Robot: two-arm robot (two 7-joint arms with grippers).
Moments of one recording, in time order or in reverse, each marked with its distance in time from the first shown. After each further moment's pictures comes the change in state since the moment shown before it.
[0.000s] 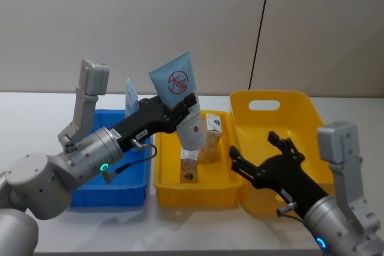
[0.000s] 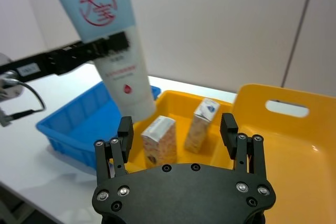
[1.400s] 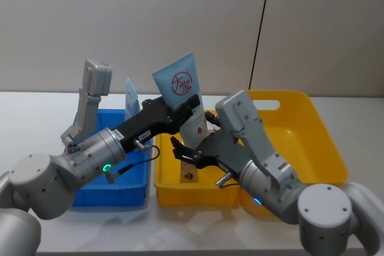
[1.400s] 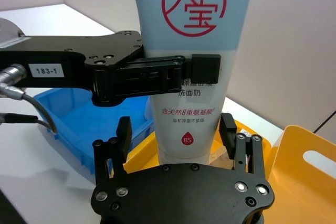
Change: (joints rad) left arm -0.004 -0.006 0.006 0.009 -0.008 0.001 -0.017; right arm 0.329 -0.066 -0.221 0.218 -0.234 0.131 0.055
